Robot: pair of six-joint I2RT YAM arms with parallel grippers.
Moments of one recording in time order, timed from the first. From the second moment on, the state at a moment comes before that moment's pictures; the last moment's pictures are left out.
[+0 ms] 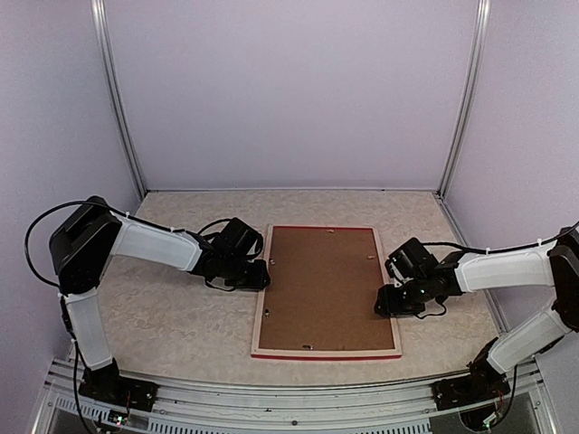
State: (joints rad) left arm -0.76 1.90 1.08 -0.11 -0.01 -0.55; right arm 0.65 1.41 0.63 -0.34 0.02 0.59
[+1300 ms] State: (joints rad) left arm -0.76 1.87 1.04 -0.13 -0.02 -0.54; right arm 0.62 1.47 0.68 -0.30 0.02 0.74
